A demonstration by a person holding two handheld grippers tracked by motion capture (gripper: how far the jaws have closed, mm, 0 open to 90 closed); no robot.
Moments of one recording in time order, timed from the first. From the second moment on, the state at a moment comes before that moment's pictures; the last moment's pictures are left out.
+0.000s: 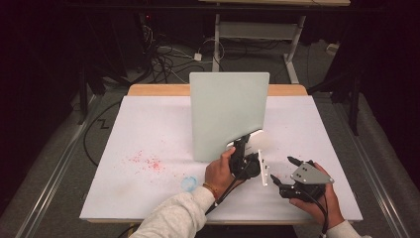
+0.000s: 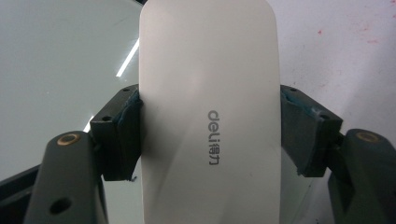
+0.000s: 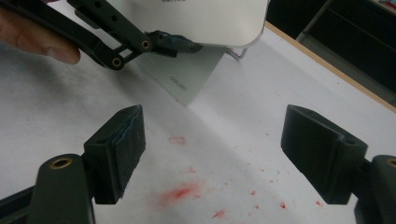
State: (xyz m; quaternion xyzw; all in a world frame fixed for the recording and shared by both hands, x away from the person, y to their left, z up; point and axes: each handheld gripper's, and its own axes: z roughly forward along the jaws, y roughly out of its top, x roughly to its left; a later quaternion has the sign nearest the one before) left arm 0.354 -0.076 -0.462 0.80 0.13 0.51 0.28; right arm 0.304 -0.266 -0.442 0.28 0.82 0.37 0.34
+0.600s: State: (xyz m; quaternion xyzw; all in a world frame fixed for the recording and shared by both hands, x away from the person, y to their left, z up) left arm 0.369 -0.063 -0.420 0.79 0.16 0.51 0.31; right arm 0.304 -0.264 -0.444 0.28 0.82 0.37 0.34
